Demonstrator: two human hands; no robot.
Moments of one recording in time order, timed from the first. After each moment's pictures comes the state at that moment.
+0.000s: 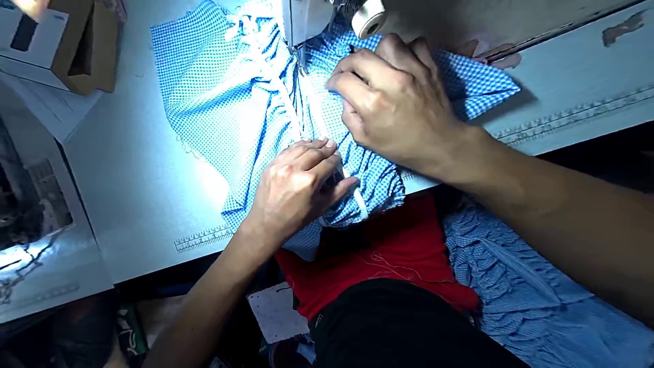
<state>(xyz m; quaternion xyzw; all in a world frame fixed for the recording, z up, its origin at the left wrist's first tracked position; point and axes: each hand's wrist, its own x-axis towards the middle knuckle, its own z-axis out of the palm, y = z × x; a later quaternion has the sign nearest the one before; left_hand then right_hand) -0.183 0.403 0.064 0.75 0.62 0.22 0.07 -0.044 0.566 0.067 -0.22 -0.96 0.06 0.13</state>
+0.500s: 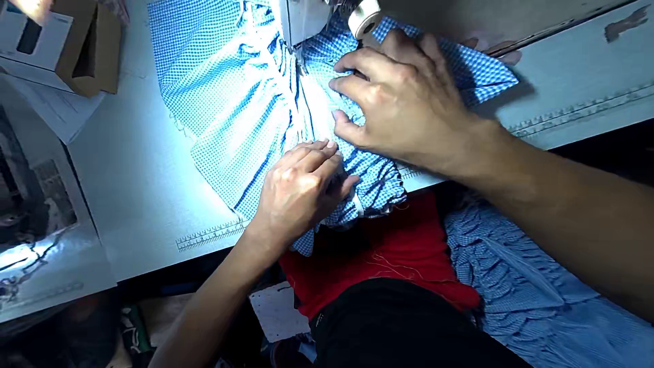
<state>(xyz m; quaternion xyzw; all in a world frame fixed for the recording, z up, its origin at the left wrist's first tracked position) -0.173 0.400 0.064 0.73 0.64 0.22 0.05 -0.040 0.569 0.073 -0.23 -0.96 0.09 0.09</state>
